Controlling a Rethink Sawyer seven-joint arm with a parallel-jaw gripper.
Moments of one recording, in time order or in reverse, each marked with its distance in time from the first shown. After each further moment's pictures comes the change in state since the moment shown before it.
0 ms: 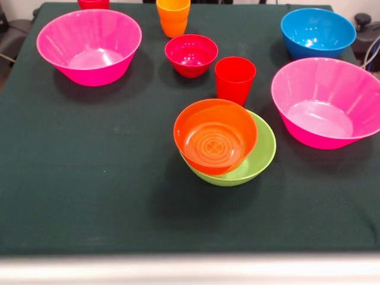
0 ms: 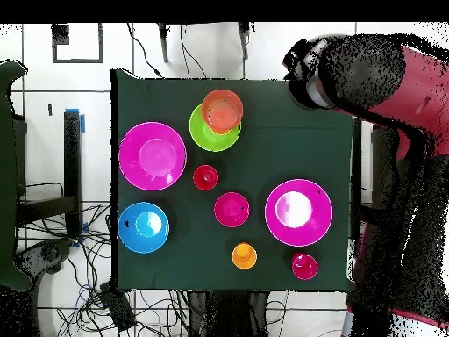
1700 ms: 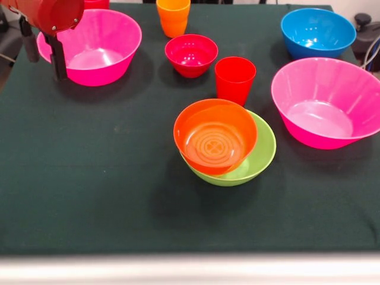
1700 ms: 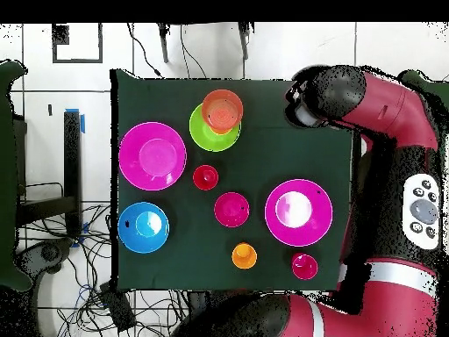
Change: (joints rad) arm 0.012 0.205 -0.061 -0.025 -0.022 0.033 0.000
